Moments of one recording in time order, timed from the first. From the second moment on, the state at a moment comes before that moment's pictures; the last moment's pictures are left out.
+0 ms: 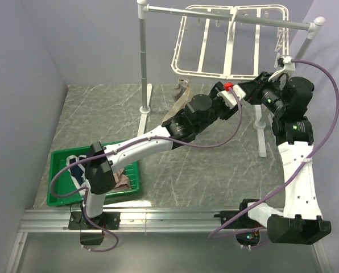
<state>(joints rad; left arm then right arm) -1.08 1.93 1.88 0.17 -0.24 0.30 -0.07 1.12 1.39 -0.38 -0.48 0.35</state>
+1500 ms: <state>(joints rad) -1.01 1.98 1.95 0.19 -0.03 0.16 -0.15 1.10 1.43 -0.38 -0.60 0.47</state>
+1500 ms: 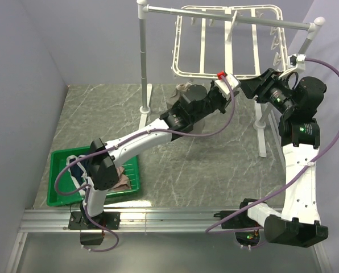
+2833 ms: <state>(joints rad) -0.90 1.91 1.84 0.30 0.38 -0.17 -0.16 1.10 1.35 -0.25 -0.72 0.57</state>
